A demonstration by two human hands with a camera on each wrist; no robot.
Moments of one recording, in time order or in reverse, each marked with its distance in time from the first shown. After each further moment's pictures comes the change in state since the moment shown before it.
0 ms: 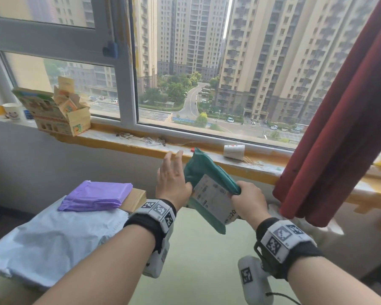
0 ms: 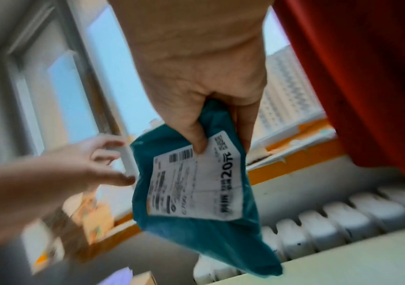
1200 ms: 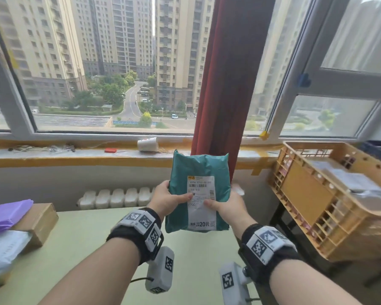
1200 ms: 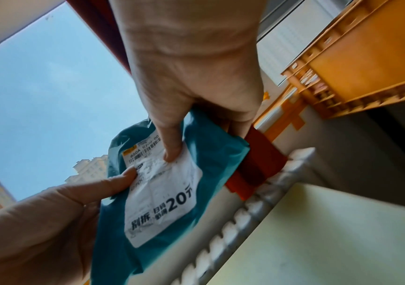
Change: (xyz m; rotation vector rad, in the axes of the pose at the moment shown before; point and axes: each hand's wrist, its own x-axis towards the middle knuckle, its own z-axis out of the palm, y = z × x) left_hand -0.085 0.195 0.092 -0.862 -0.587 -0.276; right_hand -0.087 0.189 -0.102 0.734 0.140 0.291
